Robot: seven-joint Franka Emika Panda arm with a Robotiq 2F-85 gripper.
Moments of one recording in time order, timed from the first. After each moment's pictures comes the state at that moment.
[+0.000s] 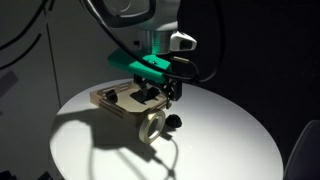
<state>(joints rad) -0.16 -0.11 -0.22 -2.35 0.18 2.45 -0.49</state>
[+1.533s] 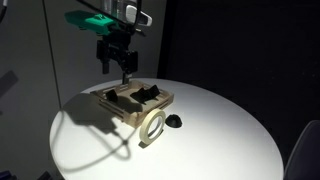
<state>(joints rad) -0.04 -0.26 -0.10 -2.33 0.09 2.09 -0.16</state>
